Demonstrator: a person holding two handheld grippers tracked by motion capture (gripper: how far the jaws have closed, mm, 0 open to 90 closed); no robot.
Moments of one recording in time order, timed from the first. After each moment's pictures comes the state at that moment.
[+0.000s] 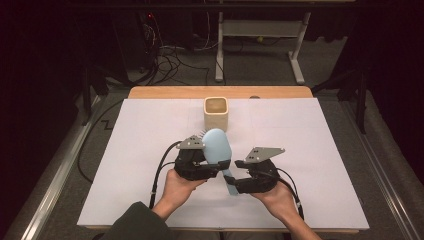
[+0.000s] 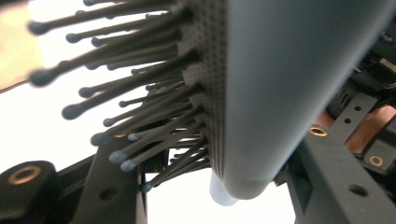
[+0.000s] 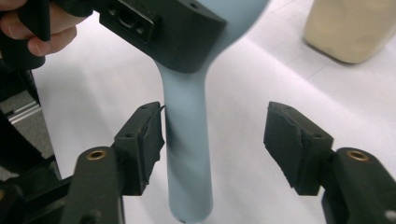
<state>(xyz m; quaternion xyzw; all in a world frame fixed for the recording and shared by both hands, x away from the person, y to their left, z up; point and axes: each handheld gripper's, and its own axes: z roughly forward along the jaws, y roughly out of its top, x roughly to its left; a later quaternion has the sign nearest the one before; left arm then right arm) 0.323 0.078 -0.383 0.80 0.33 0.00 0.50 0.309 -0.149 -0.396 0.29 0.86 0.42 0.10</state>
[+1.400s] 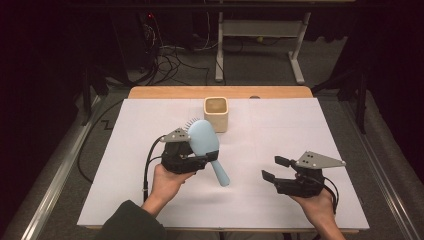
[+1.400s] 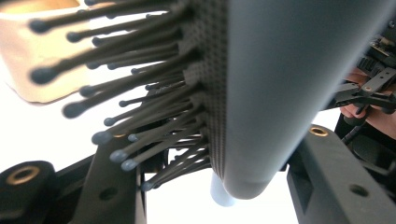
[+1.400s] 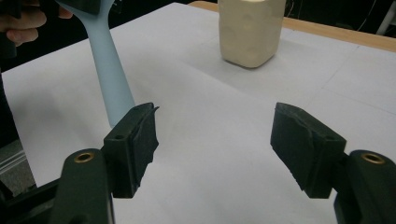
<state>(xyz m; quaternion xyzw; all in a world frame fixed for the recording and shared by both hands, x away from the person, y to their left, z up) 0.327 0.106 -0.367 0.78 0.35 0.03 0.52 0.288 -0.247 -0.394 0.34 0.78 0.50 0.16</state>
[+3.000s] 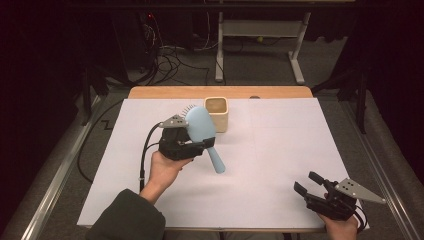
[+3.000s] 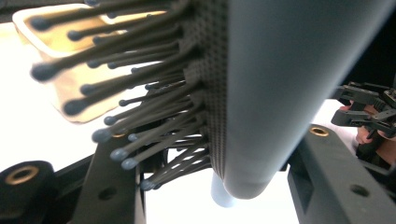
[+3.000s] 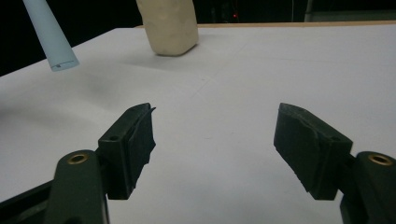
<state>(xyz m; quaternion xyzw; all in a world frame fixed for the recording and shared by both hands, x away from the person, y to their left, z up) 0.349 0.110 -0.347 0.78 0.36 0.06 0.50 0.251 -0.328 -0.456 0.43 0.69 0.54 0.22</state>
